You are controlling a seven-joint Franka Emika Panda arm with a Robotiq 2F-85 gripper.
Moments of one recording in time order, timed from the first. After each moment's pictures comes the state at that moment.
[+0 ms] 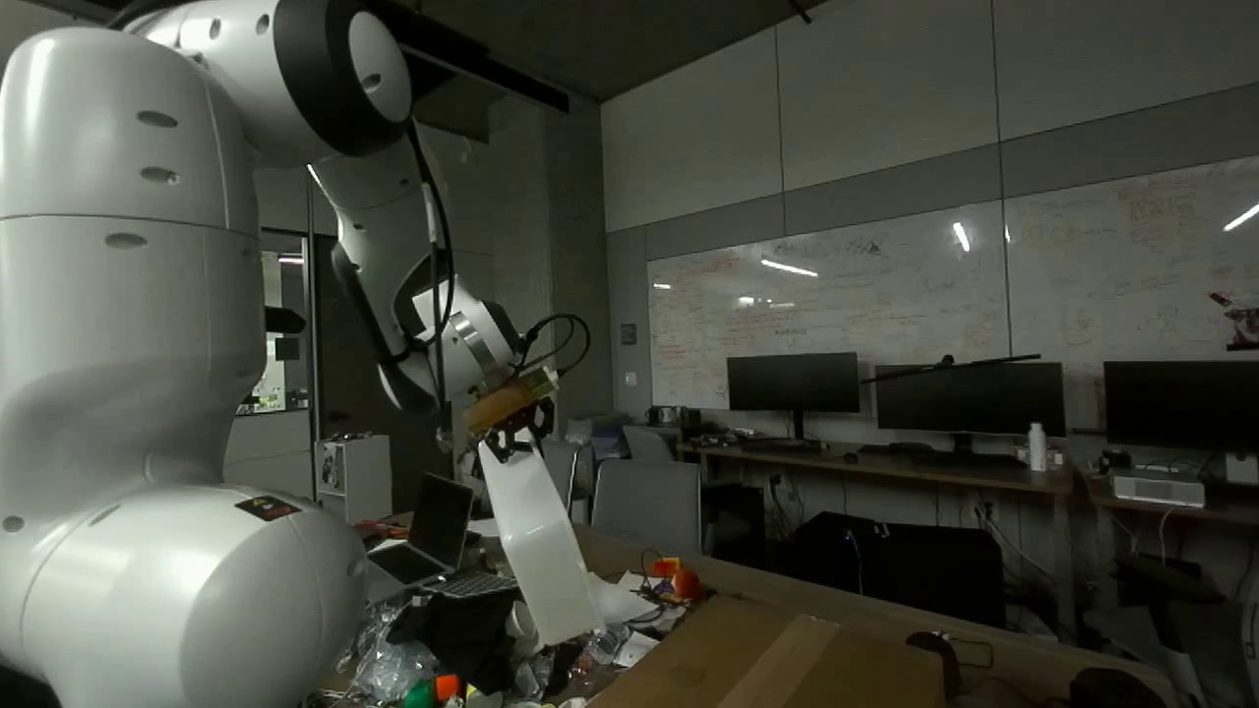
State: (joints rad) arm 0.21 -0.03 0.24 -2.28 -0.75 2.76 0.17
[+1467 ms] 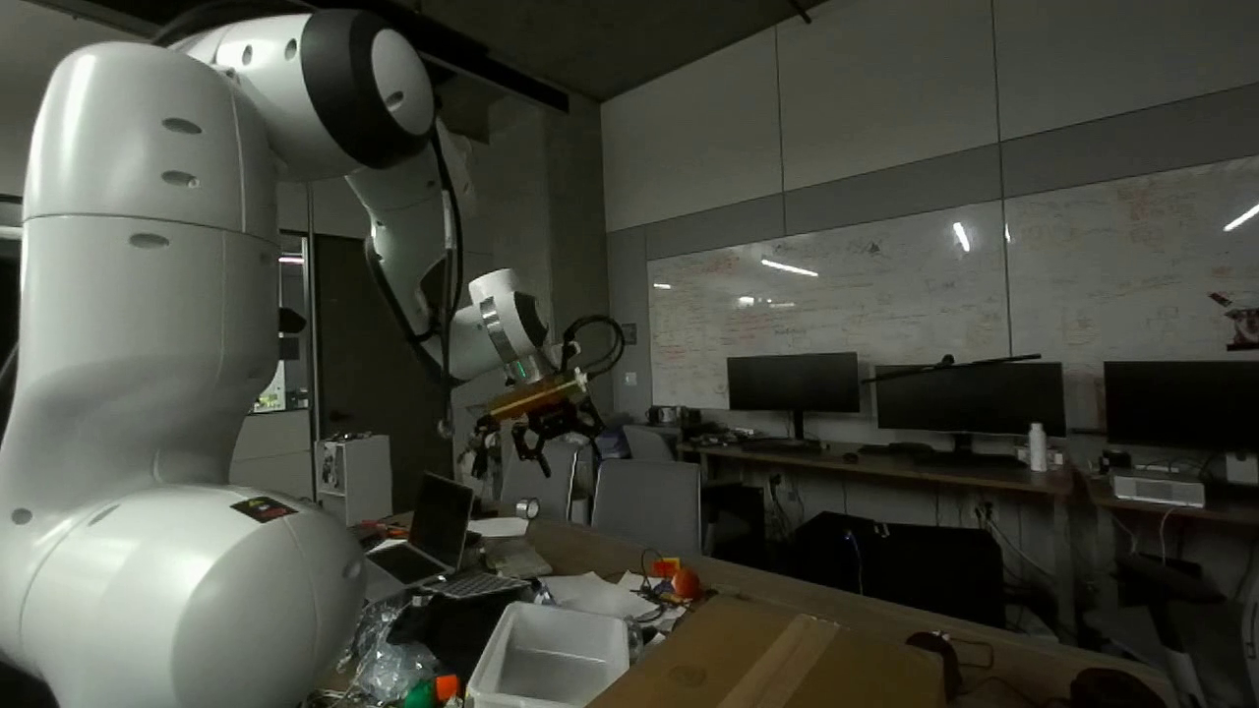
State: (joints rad) arm 0.18 0.03 0.20 -2.16 -0.45 2.44 0.10
